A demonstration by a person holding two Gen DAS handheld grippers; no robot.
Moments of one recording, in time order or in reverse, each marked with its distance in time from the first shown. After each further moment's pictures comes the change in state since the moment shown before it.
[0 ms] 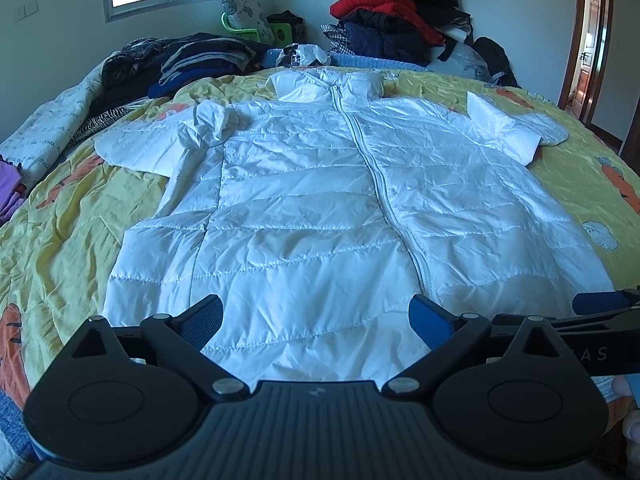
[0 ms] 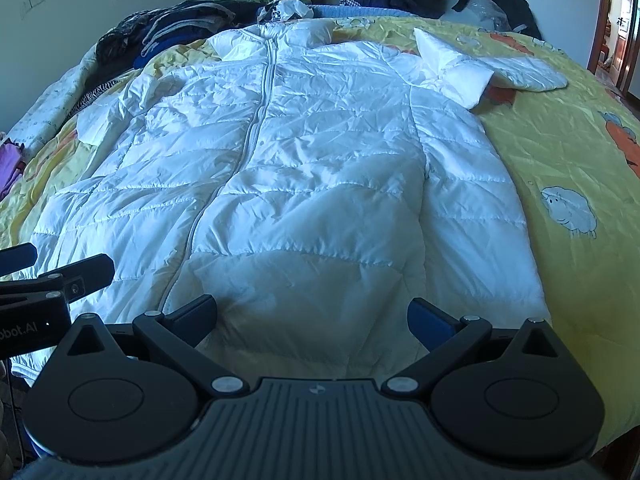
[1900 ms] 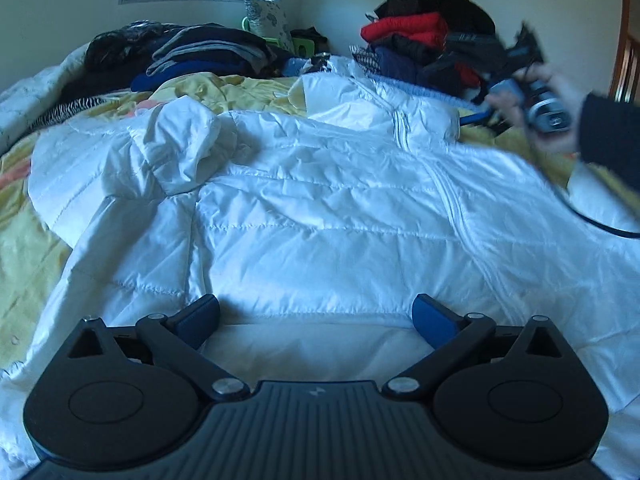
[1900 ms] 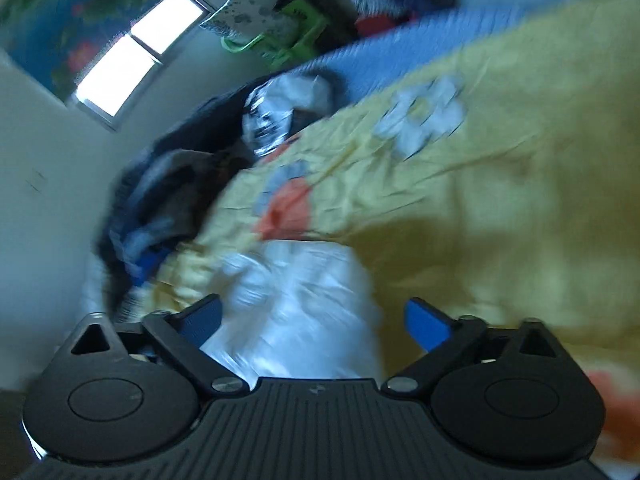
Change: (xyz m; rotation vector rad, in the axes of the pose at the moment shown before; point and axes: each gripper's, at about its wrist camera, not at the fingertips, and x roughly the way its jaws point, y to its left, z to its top) left arm 0.211 0.060 0.086 -0.160 -0.099 -0.051; right arm 0.387 -0.105 0.457 0.419 0.039 0.518
